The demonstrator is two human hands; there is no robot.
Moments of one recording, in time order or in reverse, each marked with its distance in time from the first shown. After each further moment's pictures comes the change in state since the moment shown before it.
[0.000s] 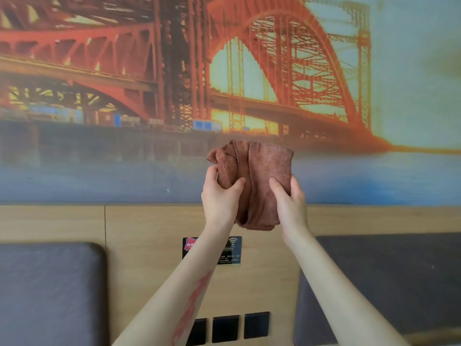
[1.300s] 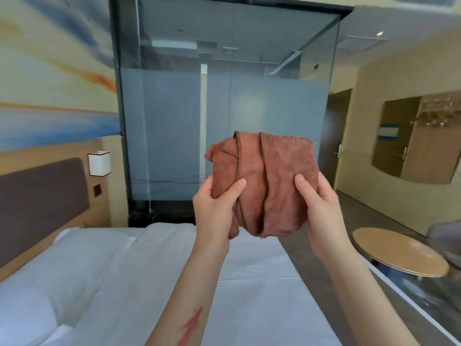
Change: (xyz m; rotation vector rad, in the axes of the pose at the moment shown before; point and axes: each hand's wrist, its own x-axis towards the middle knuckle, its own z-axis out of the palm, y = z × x) left_hand -0.621 0.381 0.131 -1.061 -1.310 -0.731; right_hand -0.507 -0.505 -0.422 -0.790 1.108 -0.220
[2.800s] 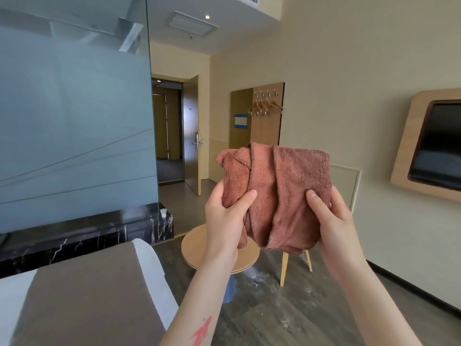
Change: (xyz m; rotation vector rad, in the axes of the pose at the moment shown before) left_hand -0.102 -0.465 0.786 -0.160 -0.540 -0.179; right_hand 0.264 -0.042 -0.848 -0.280 0.436 -0.073
